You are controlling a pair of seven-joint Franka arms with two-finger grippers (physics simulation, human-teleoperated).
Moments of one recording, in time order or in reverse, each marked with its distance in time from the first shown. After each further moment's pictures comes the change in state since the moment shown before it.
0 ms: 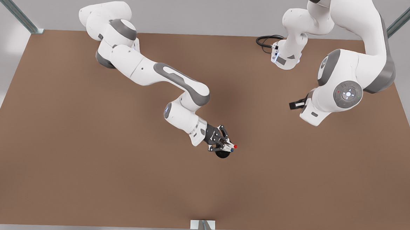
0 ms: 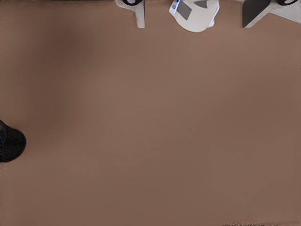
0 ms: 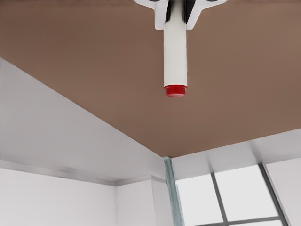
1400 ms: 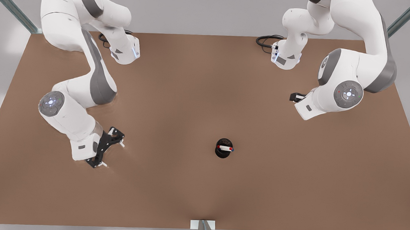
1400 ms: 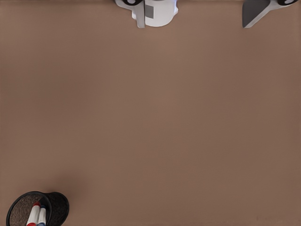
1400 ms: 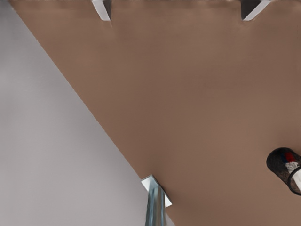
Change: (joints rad) left arm 0.002 0.002 -0.001 0.012 0.000 -0.014 0.430; right arm -0.358 -0.612 -0.361 0.063 -0.599 -1.227 0.476
